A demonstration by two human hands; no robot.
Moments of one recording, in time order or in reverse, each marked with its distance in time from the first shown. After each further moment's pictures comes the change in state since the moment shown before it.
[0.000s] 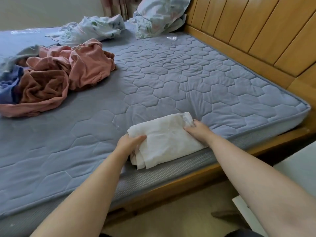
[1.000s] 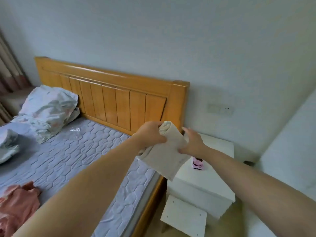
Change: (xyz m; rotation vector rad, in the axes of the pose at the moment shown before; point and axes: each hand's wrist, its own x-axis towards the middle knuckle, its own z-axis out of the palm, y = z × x) left_hand -0.393 0.562 0.060 0.767 -0.819 1.009; right_hand -0.414 -0.192 -0.447 -0.005 0.549 0.231
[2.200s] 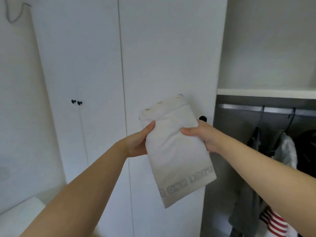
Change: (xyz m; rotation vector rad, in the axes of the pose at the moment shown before) left_hand -0.355 0.367 0.138 -0.565 -1.787 0.741; right_hand -0.711 -0.138 -0.128 0.711 1.213 0.380
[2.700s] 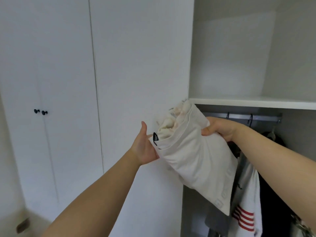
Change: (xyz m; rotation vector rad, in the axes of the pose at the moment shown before) left_hand 0.053 0.011 0.092 -0.526 -0.111 0.021; right_hand -0.048 -0.052 -0.101 -0.169 -0.128 0.093
